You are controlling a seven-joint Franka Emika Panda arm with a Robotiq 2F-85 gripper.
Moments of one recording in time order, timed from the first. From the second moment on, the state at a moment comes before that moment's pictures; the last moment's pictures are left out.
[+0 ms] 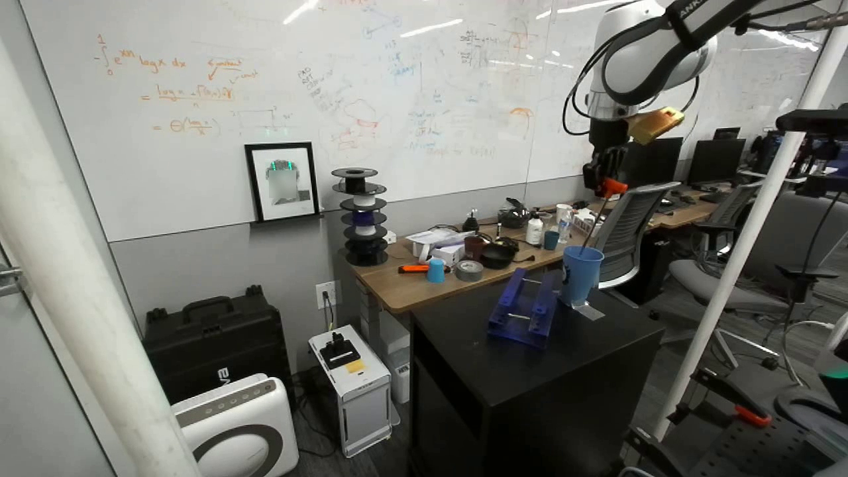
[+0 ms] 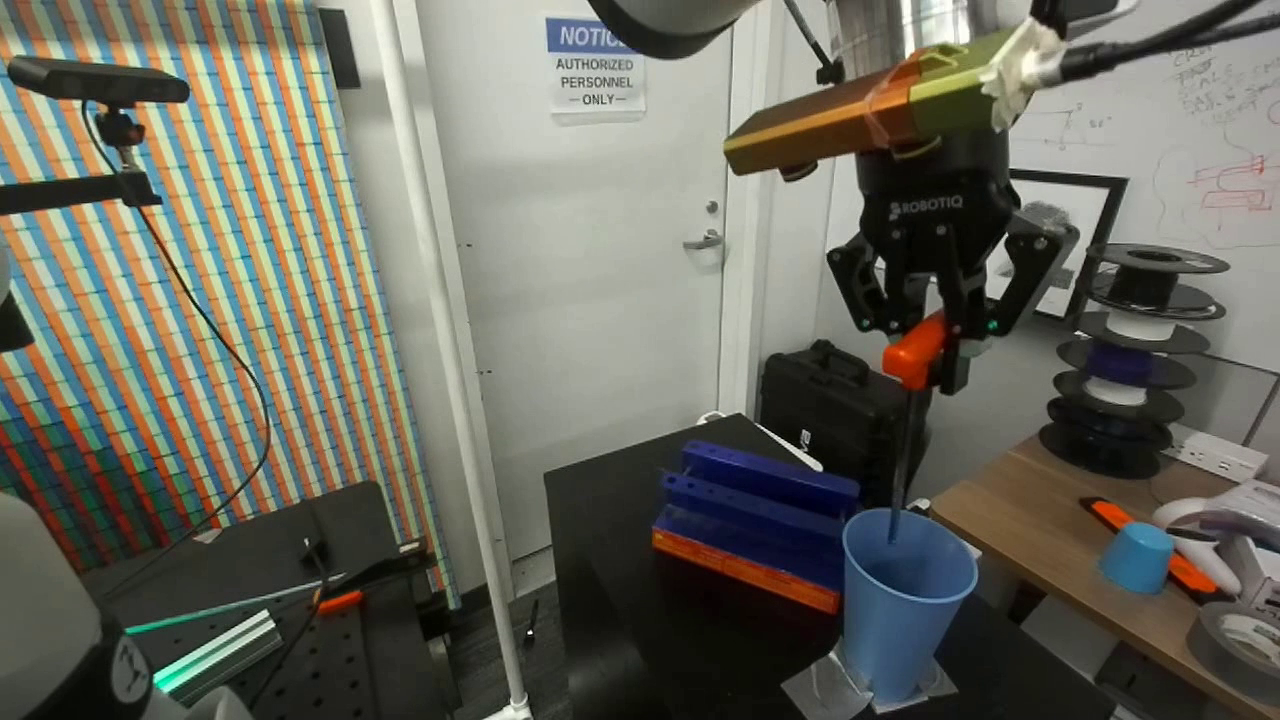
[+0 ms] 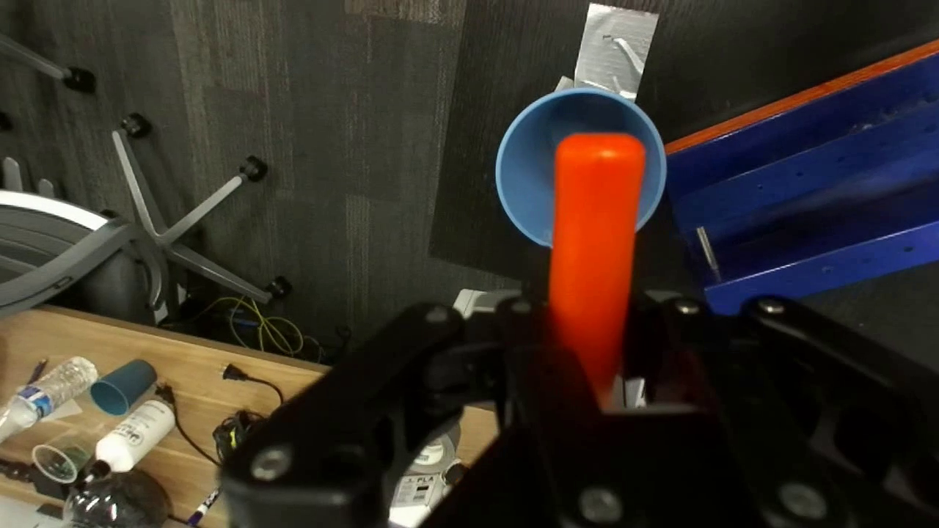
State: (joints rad) arm -0.12 -0.04 -0.09 -2.23 -0.35 2.29 -0.11
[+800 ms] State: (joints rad) arm -0.12 0.20 -0.13 -2.15 -0.35 2.31 -0.05
